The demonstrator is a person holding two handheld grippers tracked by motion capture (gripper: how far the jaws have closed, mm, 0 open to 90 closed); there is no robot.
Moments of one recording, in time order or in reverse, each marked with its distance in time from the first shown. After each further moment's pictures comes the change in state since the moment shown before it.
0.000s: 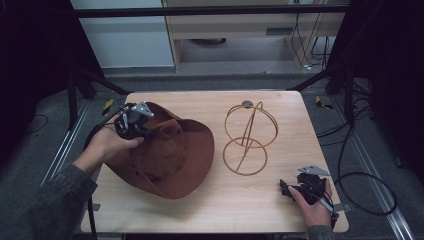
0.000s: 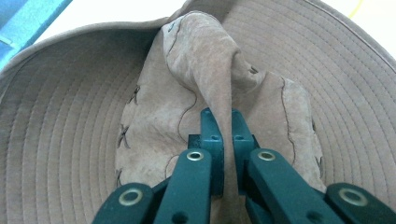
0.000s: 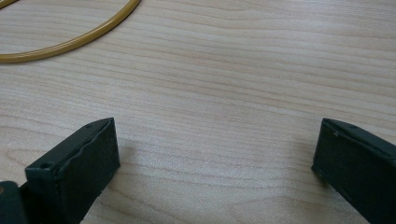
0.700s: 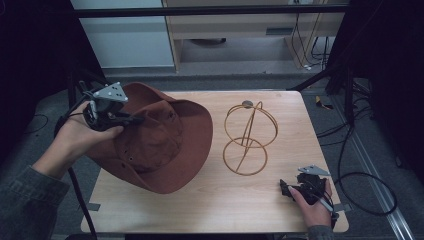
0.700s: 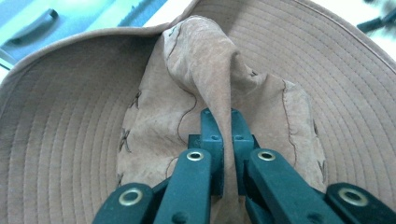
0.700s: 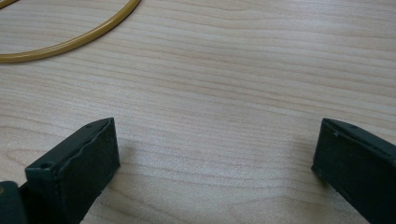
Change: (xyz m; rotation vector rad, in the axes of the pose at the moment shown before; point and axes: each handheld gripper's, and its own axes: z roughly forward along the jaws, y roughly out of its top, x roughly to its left) left arm -0.009 0.012 -0.091 -0.182 0.048 0.018; right arm 0.000 0.000 0.000 -0.002 0.000 -0.001
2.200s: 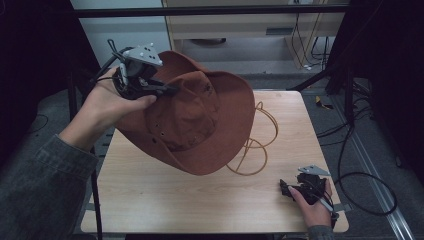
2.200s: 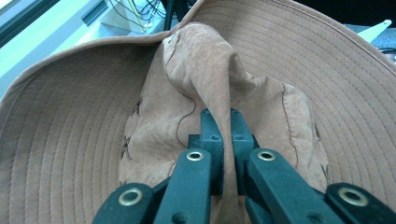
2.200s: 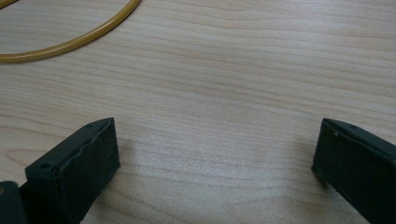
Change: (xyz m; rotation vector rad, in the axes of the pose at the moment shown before) left arm -0.029 0.111 -0.001 -0.114 -0.052 0.103; right arm 0.000 0.000 0.000 0.000 0.004 0.001
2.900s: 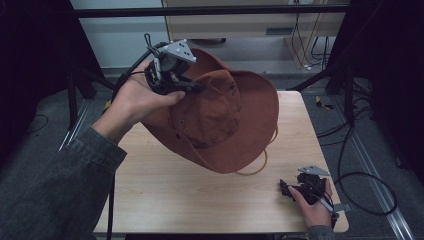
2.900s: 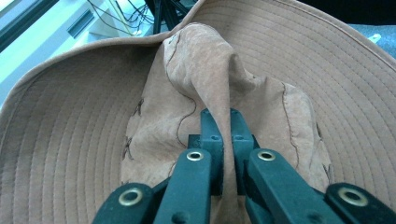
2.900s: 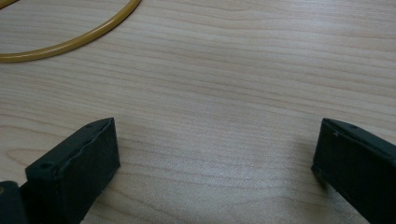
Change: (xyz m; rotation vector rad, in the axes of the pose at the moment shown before) left arm -0.016 0.042 0.035 -0.006 -0.028 0.043; right arm 0.000 0.000 0.000 -0.002 -0.002 0.000
